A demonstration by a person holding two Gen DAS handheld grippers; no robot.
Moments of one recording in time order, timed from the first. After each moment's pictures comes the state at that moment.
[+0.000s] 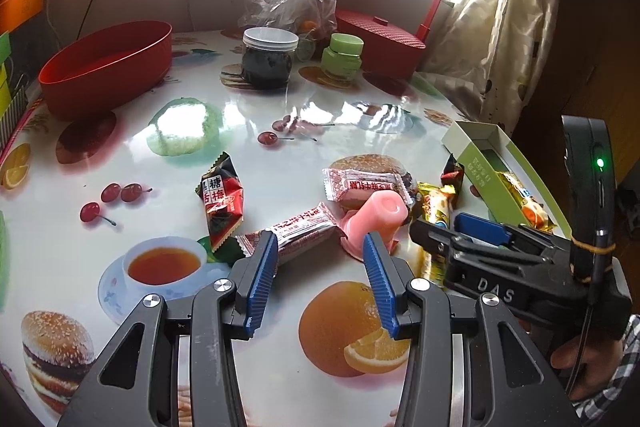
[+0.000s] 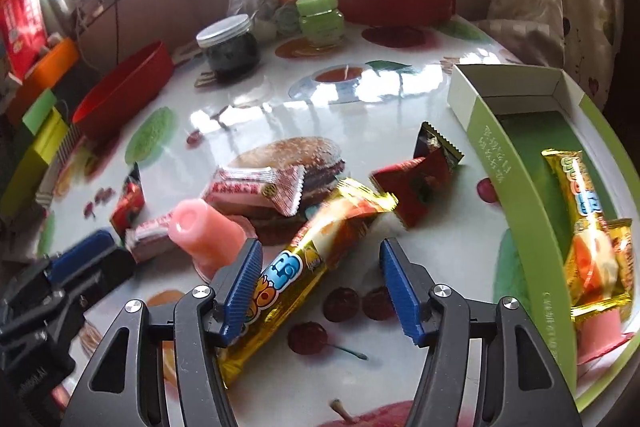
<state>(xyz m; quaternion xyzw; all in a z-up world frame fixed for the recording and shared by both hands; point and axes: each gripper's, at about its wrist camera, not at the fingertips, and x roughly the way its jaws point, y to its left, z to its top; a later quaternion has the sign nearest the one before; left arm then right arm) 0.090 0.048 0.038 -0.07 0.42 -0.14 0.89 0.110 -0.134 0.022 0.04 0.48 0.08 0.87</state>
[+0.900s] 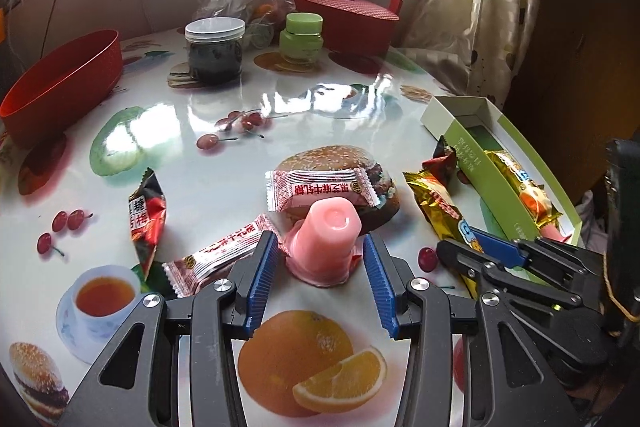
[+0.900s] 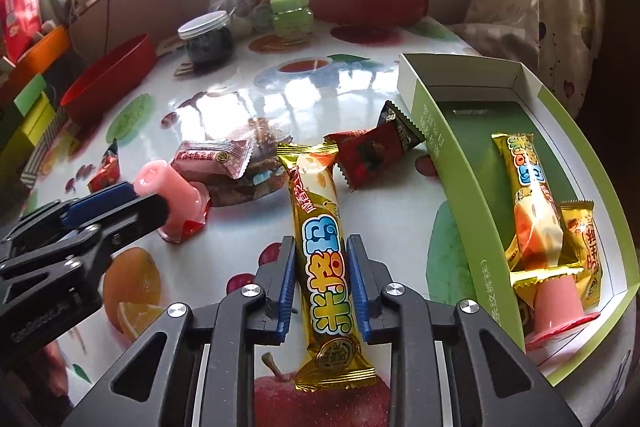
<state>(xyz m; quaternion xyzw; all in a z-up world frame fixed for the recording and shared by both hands) 0.114 0.000 0.027 -0.03 0.44 -0.17 0.88 0.088 -0.161 0.024 0.01 0.48 0.06 0.87</state>
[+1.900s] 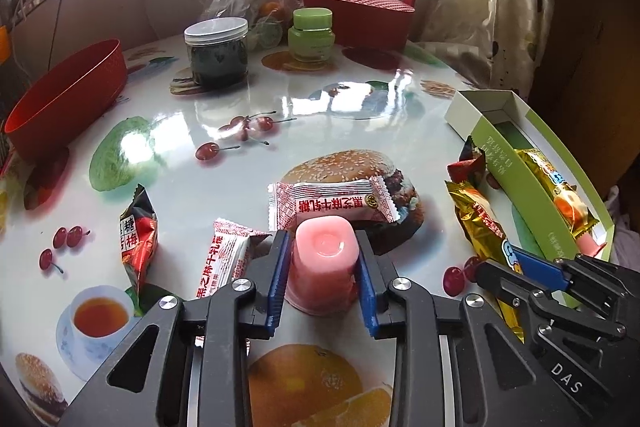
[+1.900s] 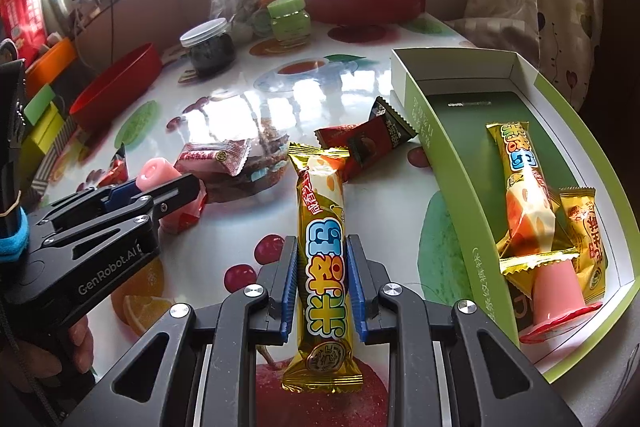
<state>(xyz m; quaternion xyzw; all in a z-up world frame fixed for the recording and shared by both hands) 0.130 -0.014 0.016 0.00 0.43 -0.13 0.89 0.083 -0.174 0.024 0.04 0.48 0.07 0.88</state>
